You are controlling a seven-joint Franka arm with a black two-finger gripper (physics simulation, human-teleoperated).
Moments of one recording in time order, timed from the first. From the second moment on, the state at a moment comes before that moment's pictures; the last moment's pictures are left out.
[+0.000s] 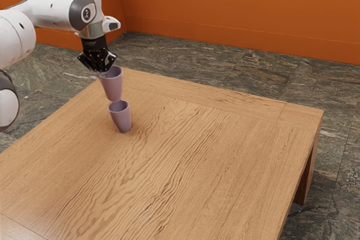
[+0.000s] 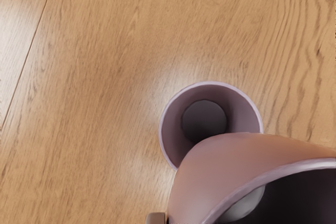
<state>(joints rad) 0.15 0.52 0.08 -1.22 0.03 1.73 -0.13</state>
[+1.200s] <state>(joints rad) 0.18 0.65 0.07 -1.08 0.03 1.70 -0.10</state>
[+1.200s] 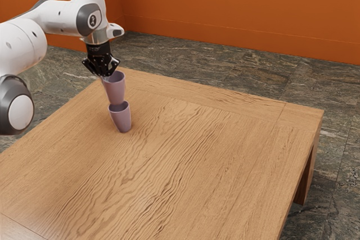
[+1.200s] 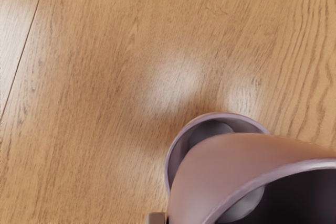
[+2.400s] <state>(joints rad) 0.18 0.69 0.07 -1.12 0.01 1.74 -0.10</state>
